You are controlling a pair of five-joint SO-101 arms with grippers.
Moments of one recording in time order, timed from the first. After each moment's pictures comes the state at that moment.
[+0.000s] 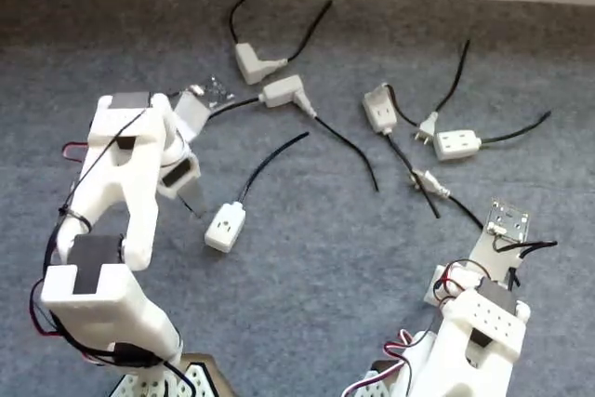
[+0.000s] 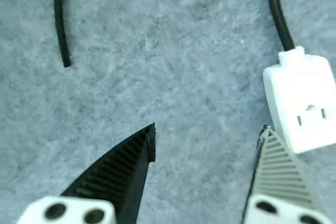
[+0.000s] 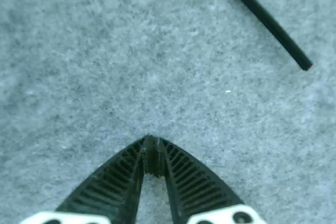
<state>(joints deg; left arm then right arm) -8.0 10.6 9.9 76.9 -45.0 26.1 -53.1 82.4 50.1 9.6</state>
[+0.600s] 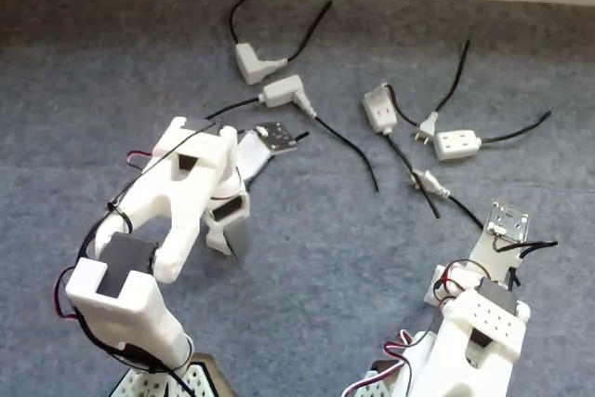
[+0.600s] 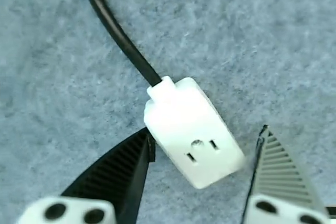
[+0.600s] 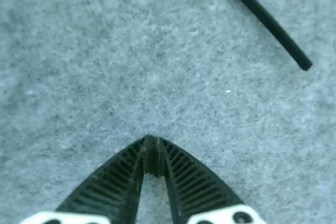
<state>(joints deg) 6.9 10.6 21.8 73.0 -39.3 26.1 -53.1 82.4 50.1 9.6</state>
